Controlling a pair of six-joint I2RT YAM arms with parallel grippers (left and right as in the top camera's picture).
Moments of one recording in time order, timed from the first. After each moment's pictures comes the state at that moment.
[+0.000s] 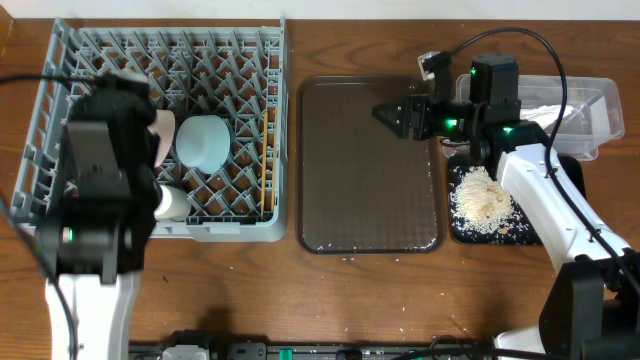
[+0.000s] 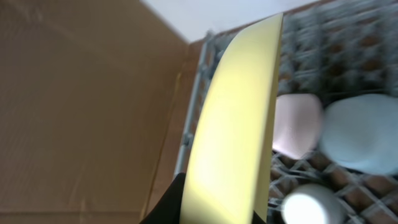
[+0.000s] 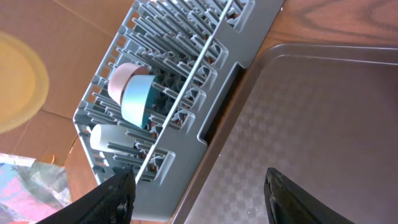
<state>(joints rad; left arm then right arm) -0.01 1.14 1.40 -0.89 -0.60 0.36 0.16 1.65 1.18 -0.22 -0.81 0.31</state>
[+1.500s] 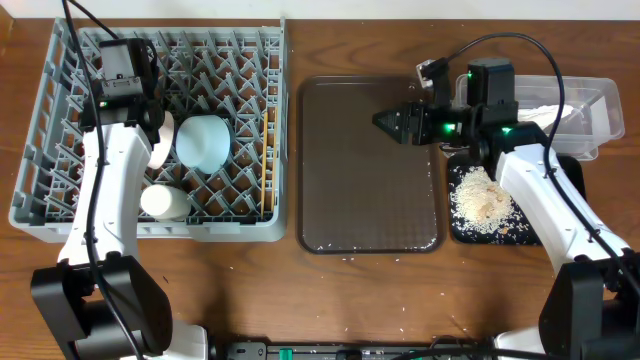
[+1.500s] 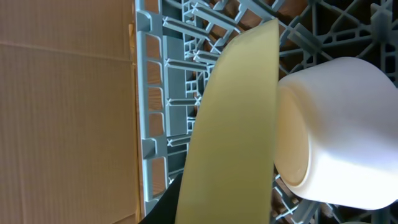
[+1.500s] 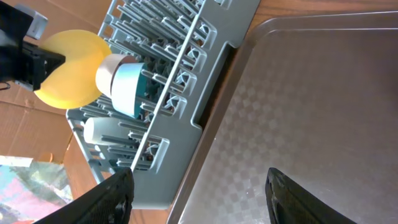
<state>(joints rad) 0.15 1.66 1.40 -0.68 -0.55 0.51 0.17 1.65 1.18 -0.30 -0.78 0.31</state>
